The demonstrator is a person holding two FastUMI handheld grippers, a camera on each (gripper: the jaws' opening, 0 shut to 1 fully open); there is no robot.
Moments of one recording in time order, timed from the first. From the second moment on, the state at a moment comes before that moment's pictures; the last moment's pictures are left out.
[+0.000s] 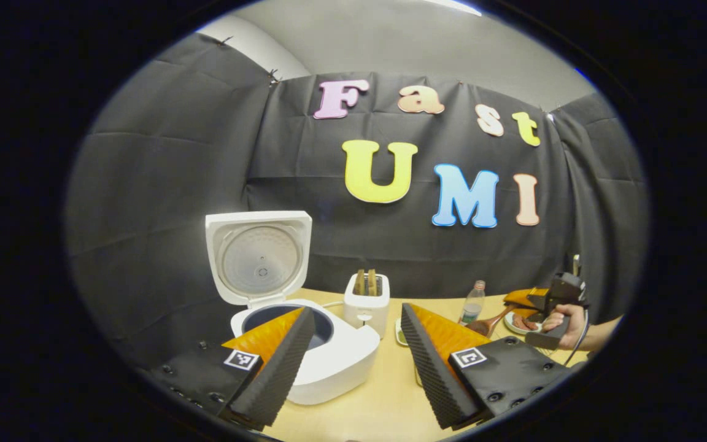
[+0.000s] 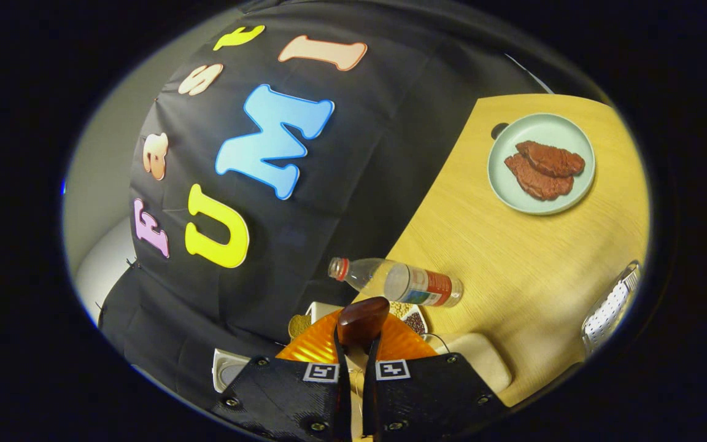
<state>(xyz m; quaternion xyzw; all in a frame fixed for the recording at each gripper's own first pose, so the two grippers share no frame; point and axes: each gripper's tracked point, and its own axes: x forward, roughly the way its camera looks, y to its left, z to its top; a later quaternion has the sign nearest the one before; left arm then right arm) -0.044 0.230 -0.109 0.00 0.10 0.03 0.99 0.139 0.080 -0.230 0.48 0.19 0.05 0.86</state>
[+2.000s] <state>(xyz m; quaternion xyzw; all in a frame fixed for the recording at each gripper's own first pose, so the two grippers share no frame) -0.102 0.319 -0.142 -0.03 0.08 0.05 0.99 0.170 0.416 -0.137 0.45 0.26 0.27 0.81</state>
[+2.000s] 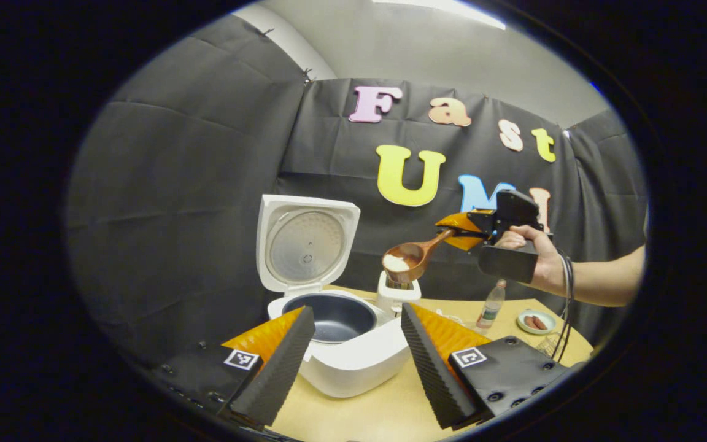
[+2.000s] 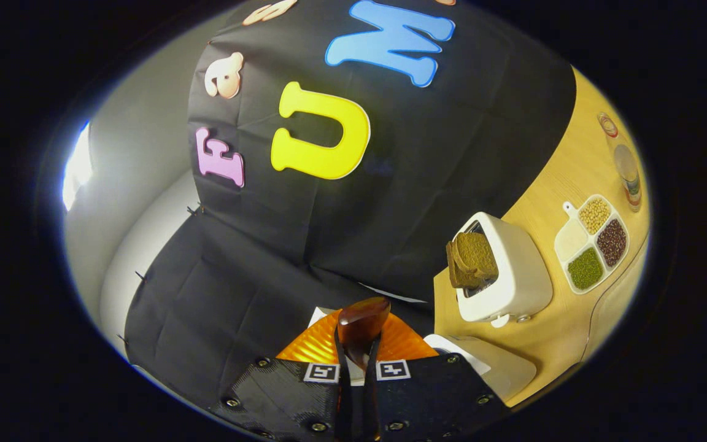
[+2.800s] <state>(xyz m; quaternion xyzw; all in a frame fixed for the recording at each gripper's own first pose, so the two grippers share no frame) -0.125 0.326 -0.149 -0.07 0.08 0.08 0.99 0.187 0.527 -0.231 0.20 0.30 0.31 0.88</state>
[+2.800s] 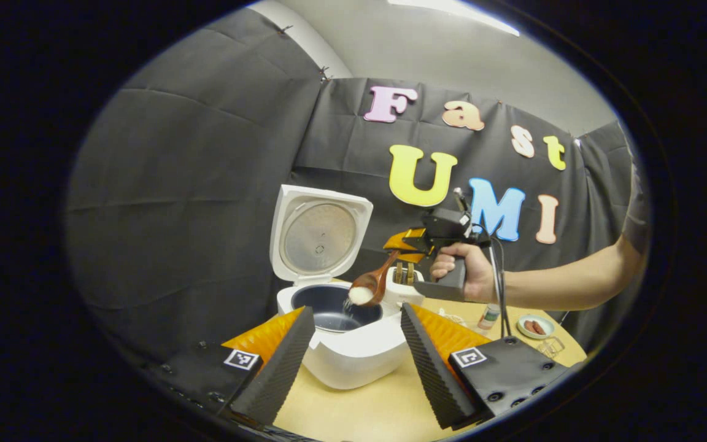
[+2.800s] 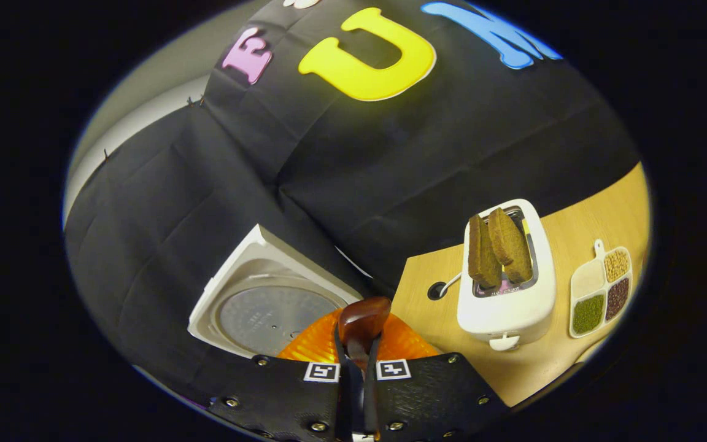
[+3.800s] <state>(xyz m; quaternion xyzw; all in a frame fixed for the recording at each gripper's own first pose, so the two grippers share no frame) -0.139 0.311 -0.154 -0.01 0.10 0.08 0.99 0.094 0.622 -0.245 -0.24 0.14 0.51 0.81</state>
